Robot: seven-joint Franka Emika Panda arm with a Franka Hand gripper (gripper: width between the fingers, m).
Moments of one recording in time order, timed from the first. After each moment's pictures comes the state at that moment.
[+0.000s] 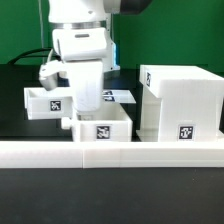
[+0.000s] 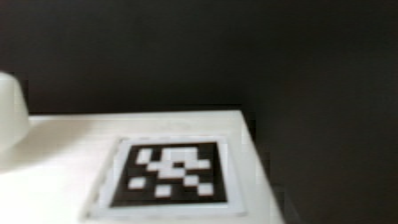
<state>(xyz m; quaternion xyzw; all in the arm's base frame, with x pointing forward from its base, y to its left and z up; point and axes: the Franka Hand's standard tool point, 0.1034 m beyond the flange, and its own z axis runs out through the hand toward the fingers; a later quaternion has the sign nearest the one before) 0.537 -0.044 0.015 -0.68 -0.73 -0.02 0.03</state>
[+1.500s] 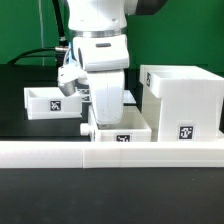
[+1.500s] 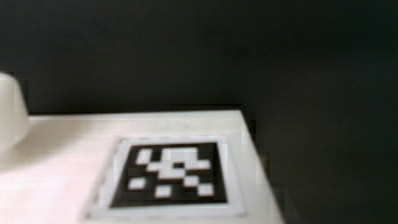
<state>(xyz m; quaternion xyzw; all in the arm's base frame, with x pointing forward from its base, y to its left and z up) 0.540 -0.019 0.011 -0.69 -0.72 -0.01 0.06</state>
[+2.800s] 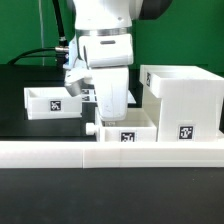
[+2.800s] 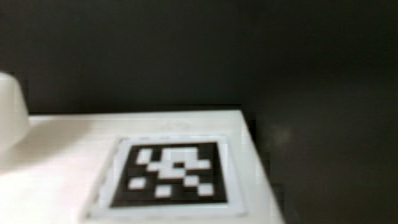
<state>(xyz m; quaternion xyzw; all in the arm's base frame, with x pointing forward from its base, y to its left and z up) 0.543 -0.004 0.009 -0.71 -0.71 -0.03 0.03</state>
